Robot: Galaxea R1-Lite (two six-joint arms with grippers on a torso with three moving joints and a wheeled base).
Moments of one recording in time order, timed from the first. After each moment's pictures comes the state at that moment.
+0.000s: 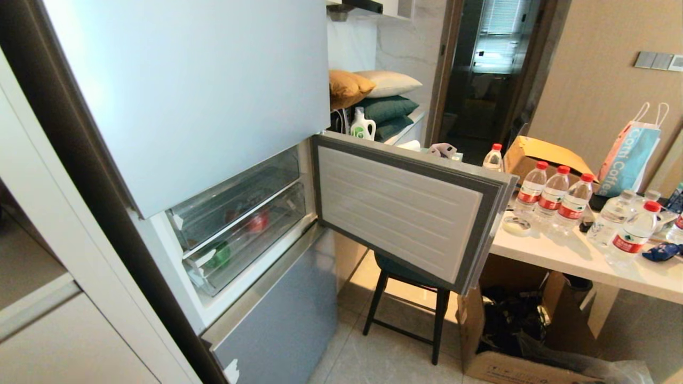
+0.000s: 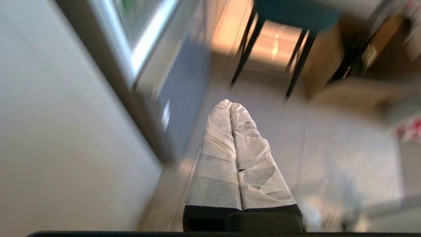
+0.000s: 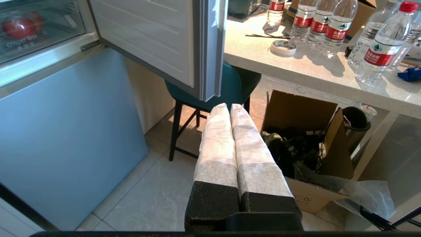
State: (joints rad) left arm -0.15 0.55 -0.23 0.06 0.00 -0.03; right arm 0.01 0.00 0.00 0.02 0.01 -0.01
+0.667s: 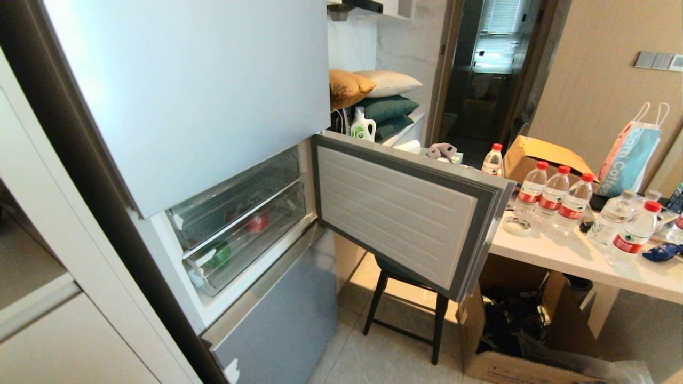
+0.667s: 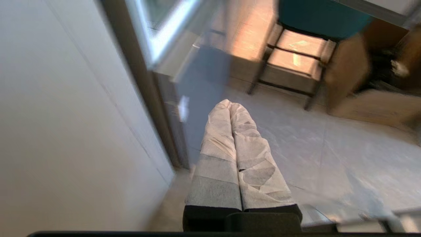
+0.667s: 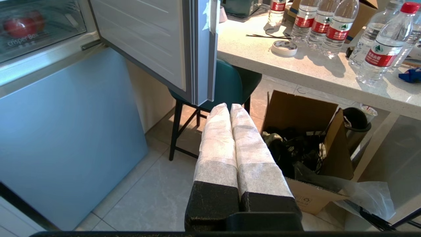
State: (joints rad) left arm -0.05 0.27 -0.04 0.06 0.02 -0.01; right arm 0.01 0.00 -0.01 0.02 0.01 -0.01
